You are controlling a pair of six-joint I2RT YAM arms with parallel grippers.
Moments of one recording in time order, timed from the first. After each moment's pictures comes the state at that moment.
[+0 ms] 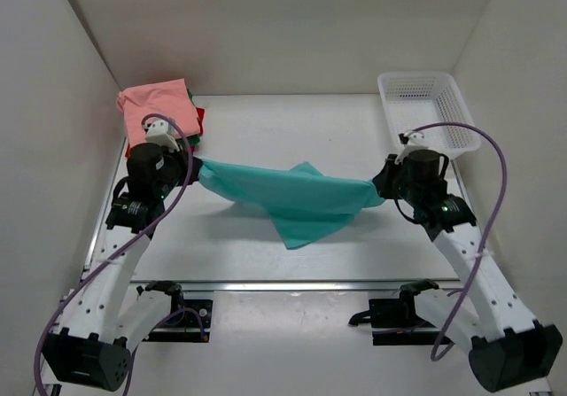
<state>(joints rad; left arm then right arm) -0.17 0.92 0.91 -0.36 0.08 -0.35 0.25 0.94 0.86 -0.49 -0.02 0.28</state>
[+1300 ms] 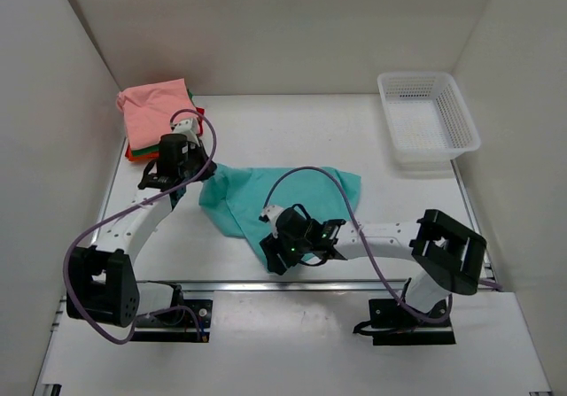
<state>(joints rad) -0.17 1.29 0.87 -0.14 0.10 -0.36 1.09 1.57 0.78 -0.13 -0.12 0.34</state>
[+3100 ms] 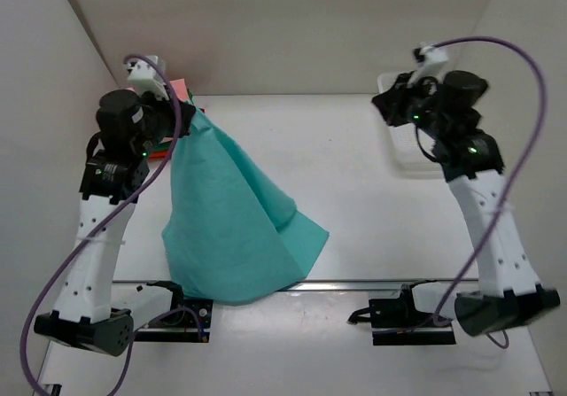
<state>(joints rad) -0.19 1.10 1.51 -0.54 0.12 -0.21 0.17 1.19 1.57 -0.52 -0.31 0.12</state>
